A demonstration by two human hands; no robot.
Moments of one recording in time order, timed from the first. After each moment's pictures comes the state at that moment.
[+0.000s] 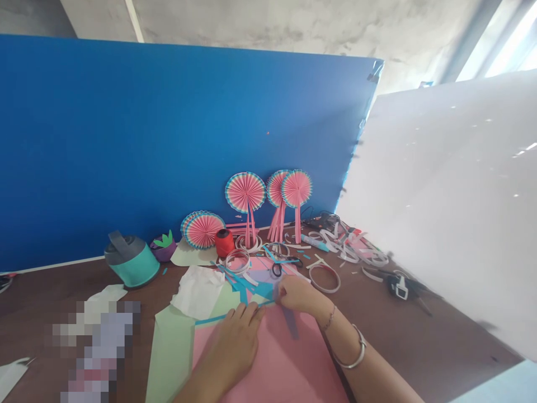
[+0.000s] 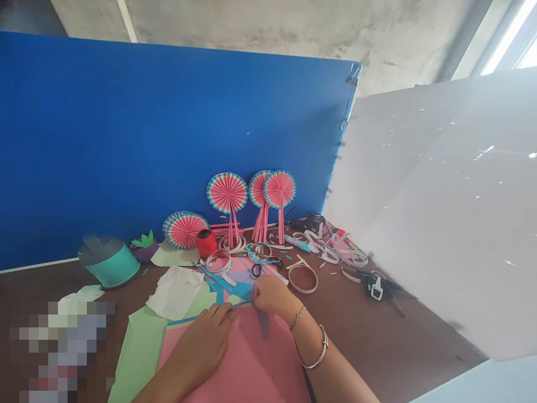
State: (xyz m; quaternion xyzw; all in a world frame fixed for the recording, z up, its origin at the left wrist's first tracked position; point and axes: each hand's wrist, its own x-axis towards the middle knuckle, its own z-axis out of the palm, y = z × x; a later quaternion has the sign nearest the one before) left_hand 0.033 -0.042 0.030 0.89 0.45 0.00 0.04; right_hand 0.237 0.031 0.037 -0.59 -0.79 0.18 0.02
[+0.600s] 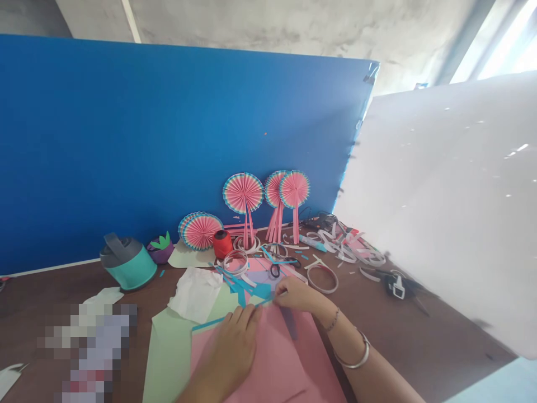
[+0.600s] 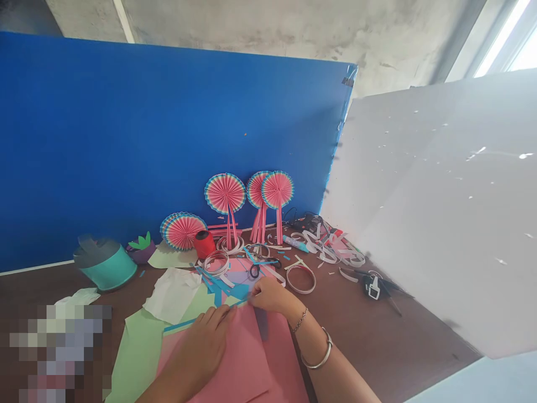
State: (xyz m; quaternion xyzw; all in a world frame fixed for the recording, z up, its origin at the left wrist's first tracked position) left_hand 0.031 -0.045 0.018 0.88 0.47 0.03 0.06; right_hand 0.245 0.034 0.030 -0.56 -0.75 0.33 0.14
